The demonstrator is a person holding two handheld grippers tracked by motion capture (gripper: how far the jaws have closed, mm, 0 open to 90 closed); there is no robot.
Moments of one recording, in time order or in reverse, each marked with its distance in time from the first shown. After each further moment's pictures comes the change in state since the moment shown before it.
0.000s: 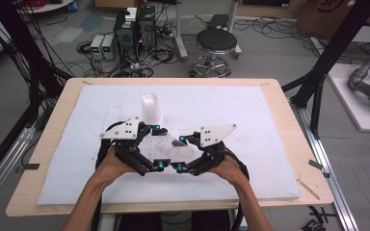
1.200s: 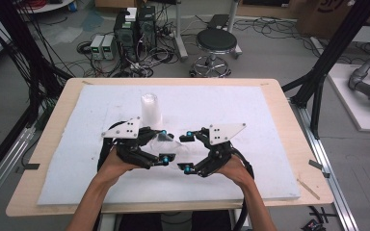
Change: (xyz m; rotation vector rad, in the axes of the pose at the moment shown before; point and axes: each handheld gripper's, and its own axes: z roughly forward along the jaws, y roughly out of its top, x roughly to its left) left arm 0.003 -0.002 0.007 -0.062 -0.054 -0.017; right arm -0.001 0.000 -0.015 -0.065 0.004 0.011
